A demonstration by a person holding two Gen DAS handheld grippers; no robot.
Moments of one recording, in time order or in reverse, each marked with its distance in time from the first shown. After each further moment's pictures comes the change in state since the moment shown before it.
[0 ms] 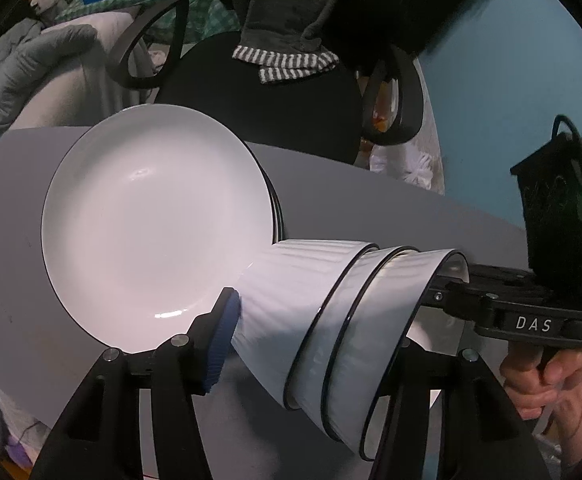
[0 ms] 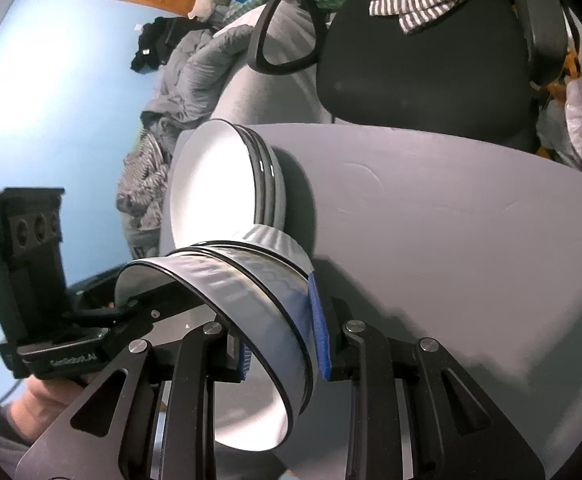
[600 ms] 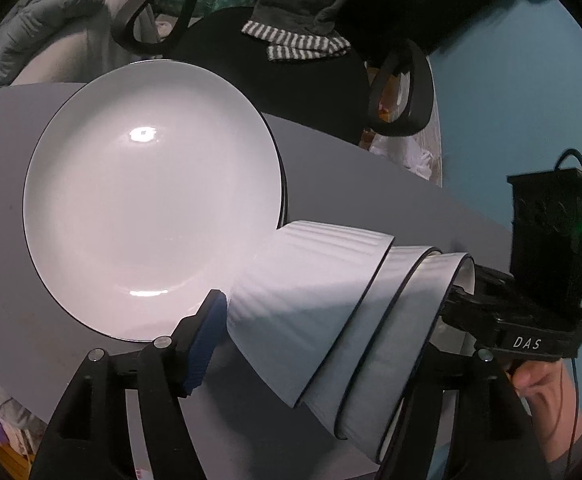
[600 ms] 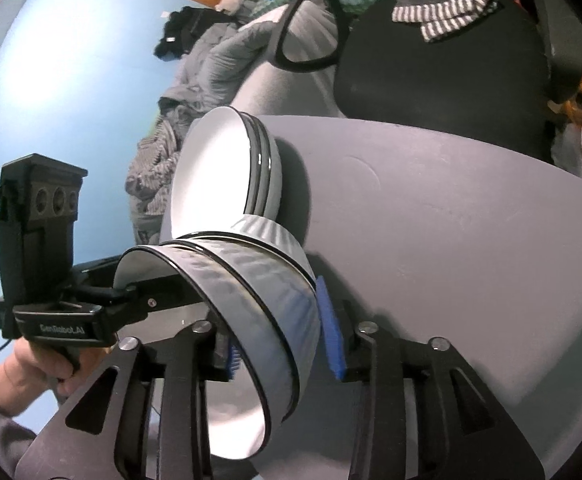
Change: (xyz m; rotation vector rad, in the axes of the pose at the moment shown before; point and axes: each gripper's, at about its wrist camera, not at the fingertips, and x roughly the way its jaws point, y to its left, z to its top) left arm 0.017 0.010 -0.004 -0.097 0.062 -0.057; right arm 0.007 -0.016 -0.008 -0.110 -0.024 0.076
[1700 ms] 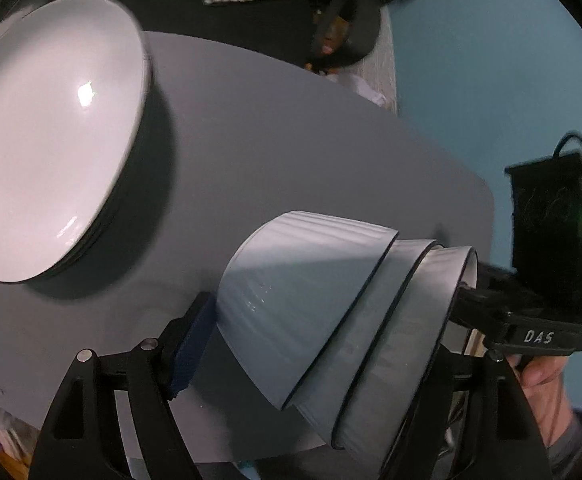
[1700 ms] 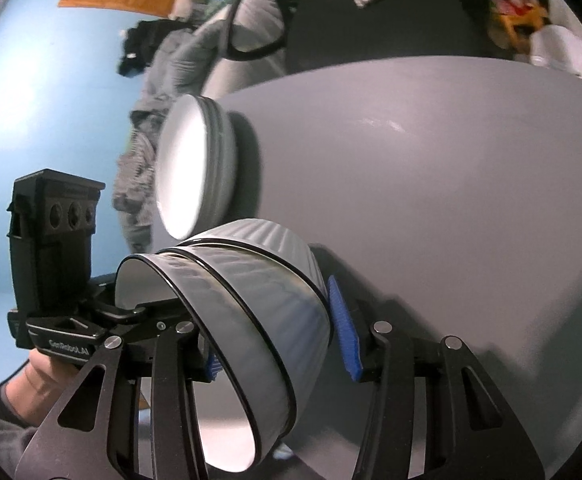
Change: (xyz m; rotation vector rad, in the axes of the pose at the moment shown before) left arm 0.038 -0.058 -0.039 0.057 0.155 -0.136; right arm -0.047 -0.015 -0.043 0.206 0.054 -0.088
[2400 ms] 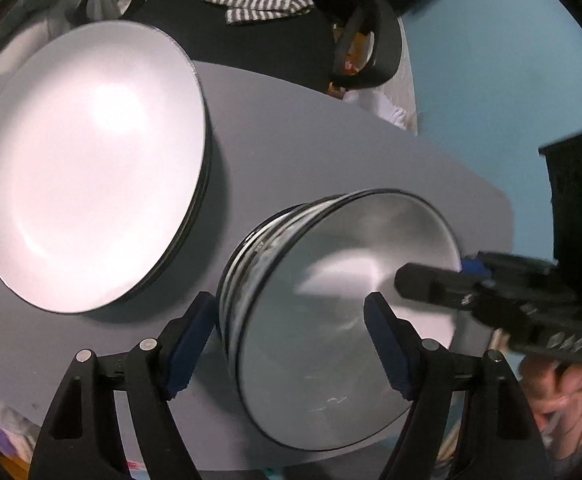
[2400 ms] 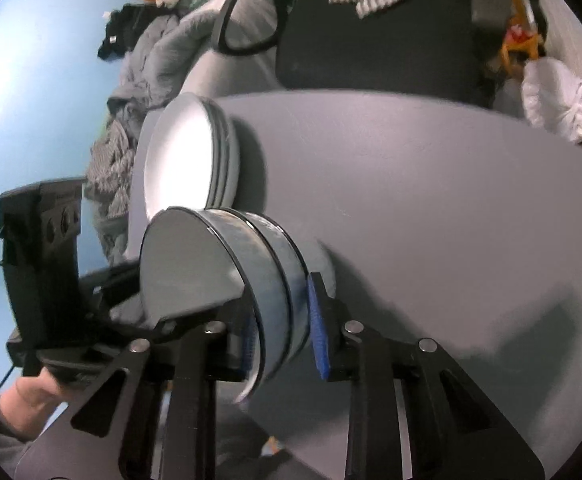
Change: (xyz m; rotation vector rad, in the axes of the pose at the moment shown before) left arm -0.012 0.023 0.011 -0.013 -0.045 0.054; right arm 0.015 0.041 0.026 -0.056 0.052 -0.125
